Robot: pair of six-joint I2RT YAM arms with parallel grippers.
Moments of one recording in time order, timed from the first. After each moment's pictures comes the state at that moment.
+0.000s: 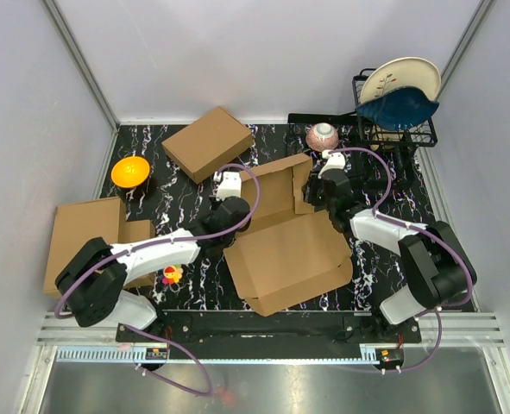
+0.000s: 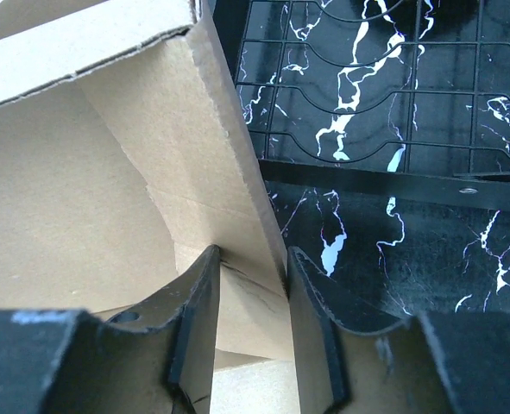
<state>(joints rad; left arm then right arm) -0.85 1.42 0.76 0.05 -0.76 -0.37 0.45 1.54 0.77 0.33 0.17 0.35</state>
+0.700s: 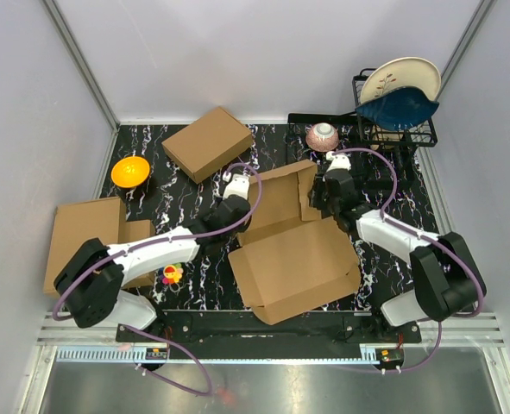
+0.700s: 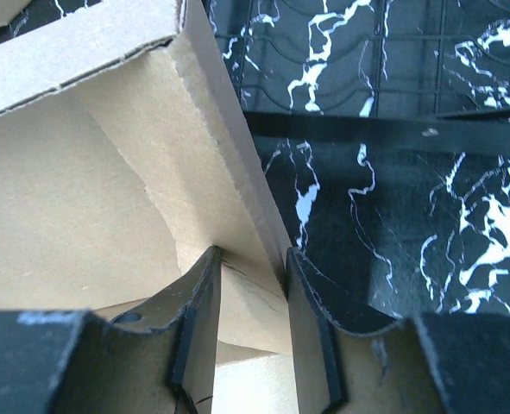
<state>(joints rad) -0.85 1.39 0.79 -0.07 -0.55 -0.33 0.45 1.47 0.78 0.15 0.17 0.36</state>
